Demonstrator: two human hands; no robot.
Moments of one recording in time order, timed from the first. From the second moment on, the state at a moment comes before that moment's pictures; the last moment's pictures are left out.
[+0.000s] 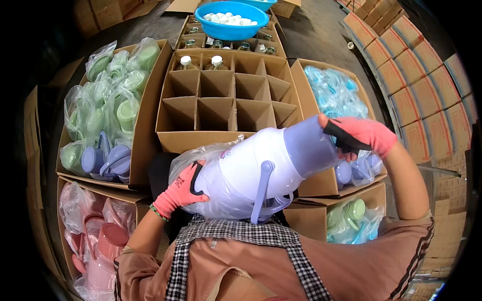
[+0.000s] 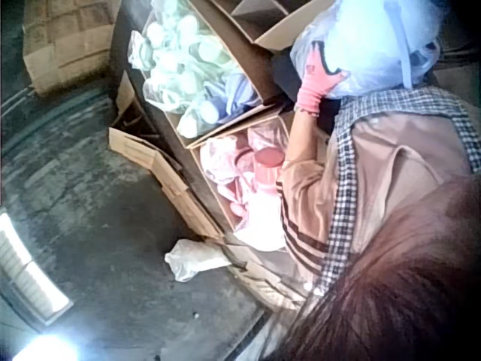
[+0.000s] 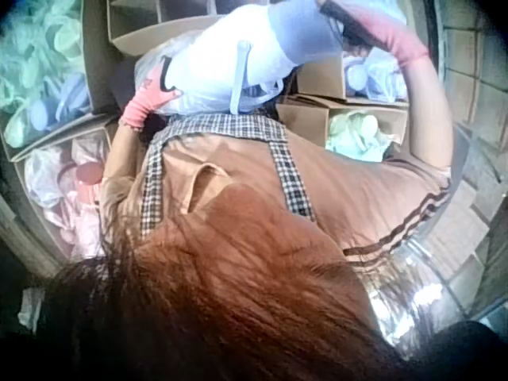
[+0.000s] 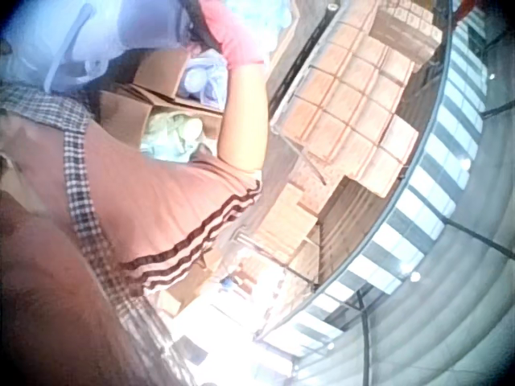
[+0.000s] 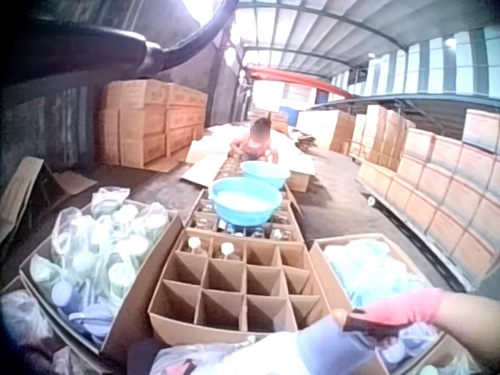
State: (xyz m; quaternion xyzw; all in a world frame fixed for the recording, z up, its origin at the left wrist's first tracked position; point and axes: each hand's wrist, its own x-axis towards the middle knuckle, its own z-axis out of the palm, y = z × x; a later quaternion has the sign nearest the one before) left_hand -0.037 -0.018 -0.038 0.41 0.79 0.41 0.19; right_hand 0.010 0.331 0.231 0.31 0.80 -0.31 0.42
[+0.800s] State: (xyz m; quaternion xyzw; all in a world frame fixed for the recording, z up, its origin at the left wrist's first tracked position) left_hand -0.022 -0.007 -0.078 0.31 0.82 0.47 0.01; right_hand 0.074 0.248 0.077 -0.48 0.86 0.16 0.03
